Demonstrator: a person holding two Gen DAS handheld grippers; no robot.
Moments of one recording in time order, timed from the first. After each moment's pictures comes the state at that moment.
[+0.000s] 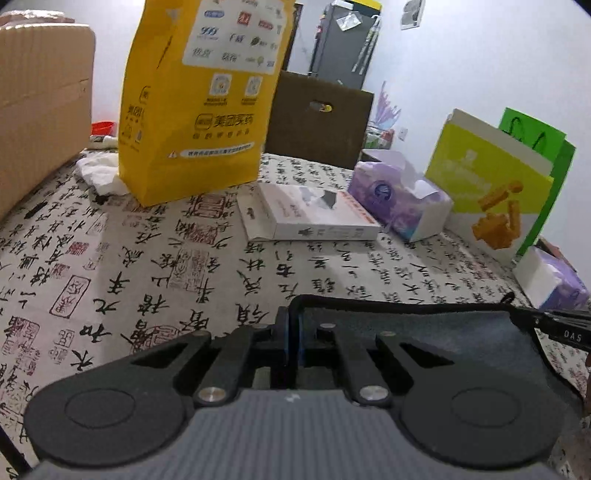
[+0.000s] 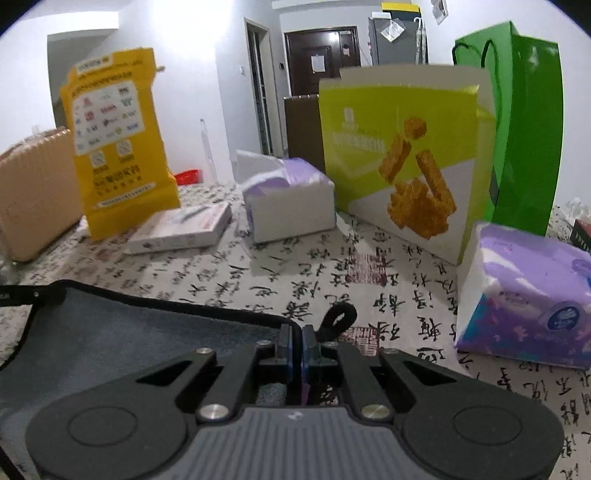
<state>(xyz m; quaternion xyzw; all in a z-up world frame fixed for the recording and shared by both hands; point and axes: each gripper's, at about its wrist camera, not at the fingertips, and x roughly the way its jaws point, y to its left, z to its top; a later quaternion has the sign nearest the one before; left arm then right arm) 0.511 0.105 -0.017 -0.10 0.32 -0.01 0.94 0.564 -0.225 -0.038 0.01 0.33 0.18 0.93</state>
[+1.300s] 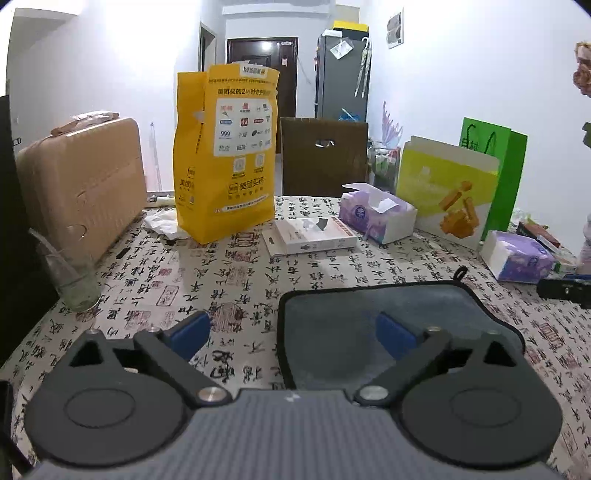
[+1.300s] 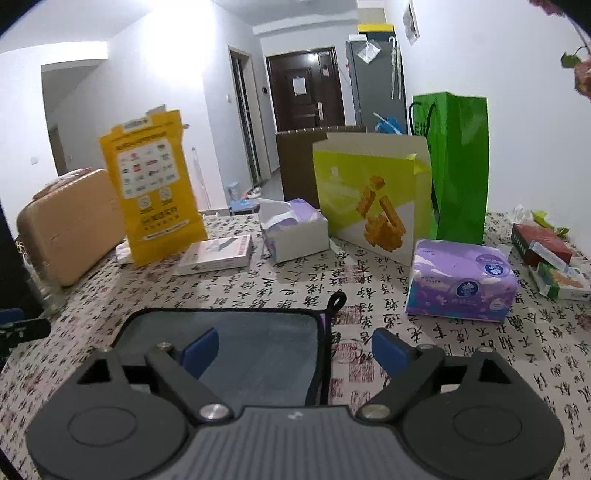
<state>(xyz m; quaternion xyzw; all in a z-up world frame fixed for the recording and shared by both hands) 0.350 0.063 0.071 -0.02 0.27 0.03 0.96 0.422 -0.249 0.051 0.04 0.29 0.15 0.94</state>
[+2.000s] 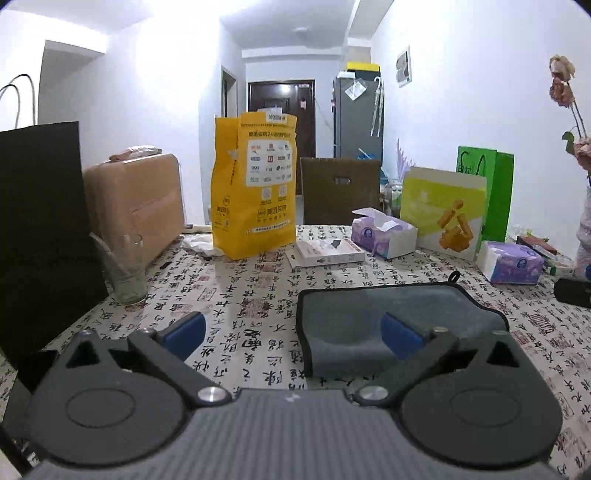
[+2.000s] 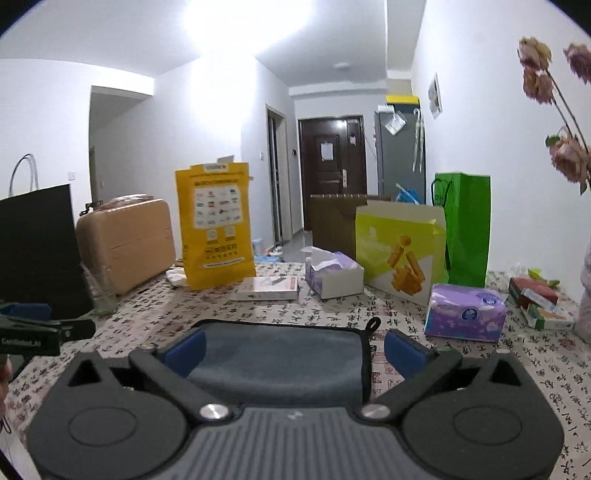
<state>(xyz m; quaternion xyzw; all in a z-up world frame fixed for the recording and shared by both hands) 0.243 0.045 0.068 0.00 0.20 0.07 0.98 0.283 -0.223 0.067 0.01 0.17 0.18 0.97</state>
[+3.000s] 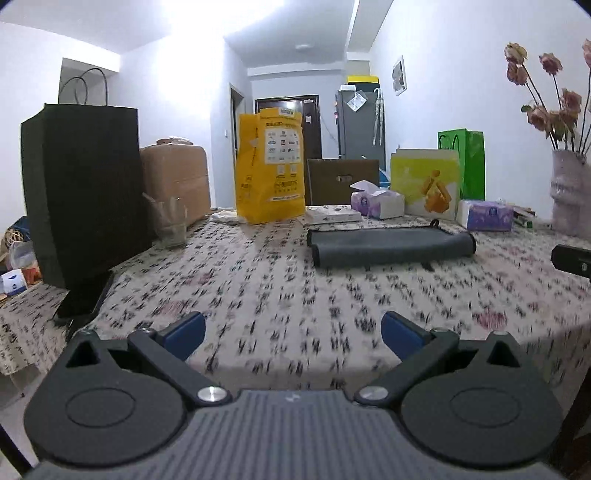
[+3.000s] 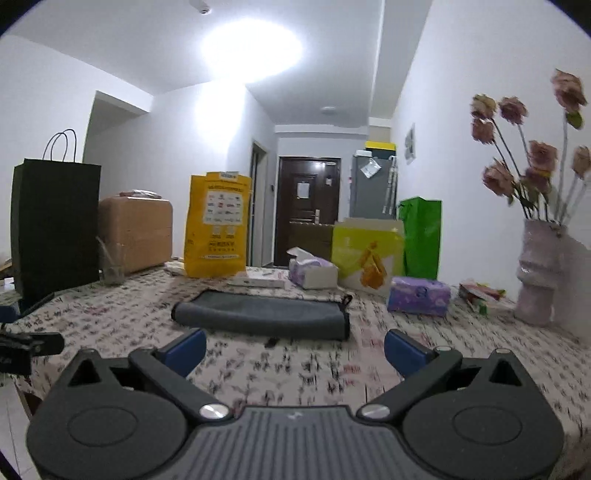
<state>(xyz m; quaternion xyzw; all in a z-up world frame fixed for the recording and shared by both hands) 0.069 0.024 -0.014 0.02 0.17 0.09 0.98 0.103 -0.221 -0.003 -0.02 0.10 0.12 0.99</state>
